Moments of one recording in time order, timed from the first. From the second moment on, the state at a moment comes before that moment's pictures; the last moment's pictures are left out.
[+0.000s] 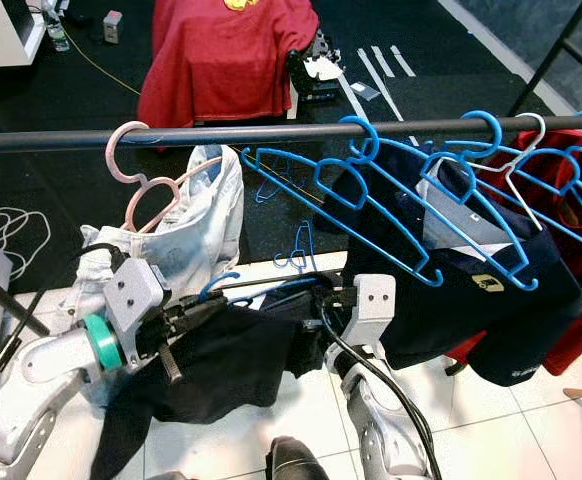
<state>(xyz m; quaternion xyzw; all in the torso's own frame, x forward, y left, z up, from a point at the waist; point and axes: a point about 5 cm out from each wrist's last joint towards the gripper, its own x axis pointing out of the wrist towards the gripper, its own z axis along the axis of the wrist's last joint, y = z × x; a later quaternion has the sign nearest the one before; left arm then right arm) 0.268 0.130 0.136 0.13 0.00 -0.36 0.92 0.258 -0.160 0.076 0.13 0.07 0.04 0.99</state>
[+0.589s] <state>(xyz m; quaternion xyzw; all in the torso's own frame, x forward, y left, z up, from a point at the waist) 0.232 0.132 0.138 0.13 0.01 -0.52 0.85 0.271 -0.215 0.087 0.07 0.04 -0.09 0.99</state>
